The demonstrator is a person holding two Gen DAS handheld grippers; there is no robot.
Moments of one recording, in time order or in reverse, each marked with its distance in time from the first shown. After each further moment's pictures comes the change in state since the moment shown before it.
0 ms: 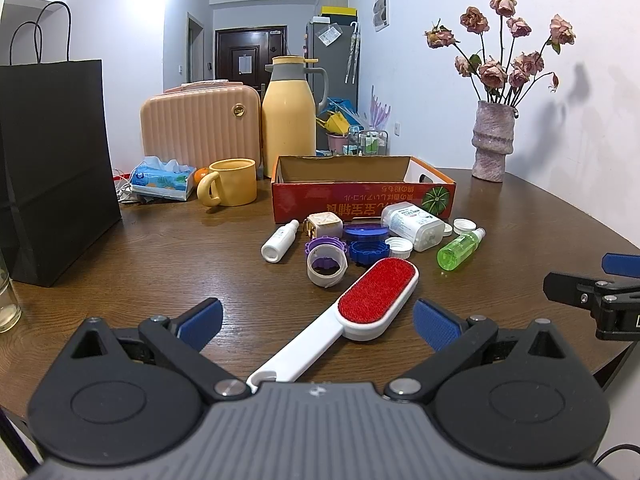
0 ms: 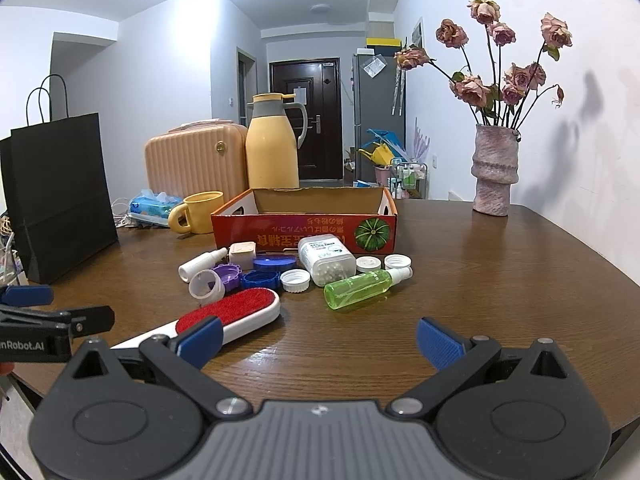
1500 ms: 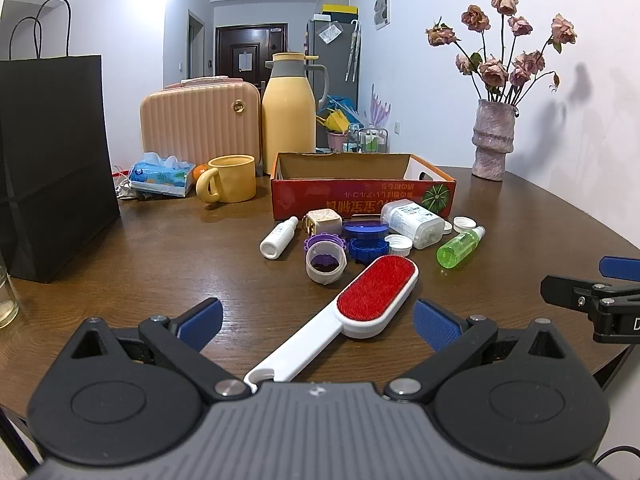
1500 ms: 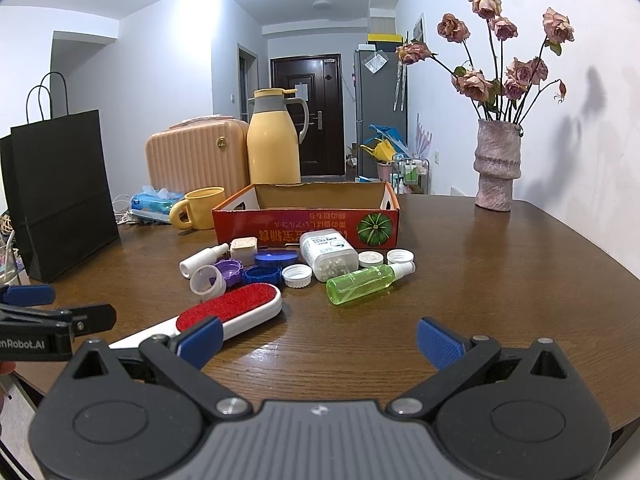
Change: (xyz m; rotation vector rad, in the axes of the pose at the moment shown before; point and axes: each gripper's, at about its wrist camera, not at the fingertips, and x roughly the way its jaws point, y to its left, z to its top) left arm 0.002 0.000 -0.002 -0.010 0.007 -0.001; right arm 0.004 0.002 -0.002 0.005 0.014 0.005
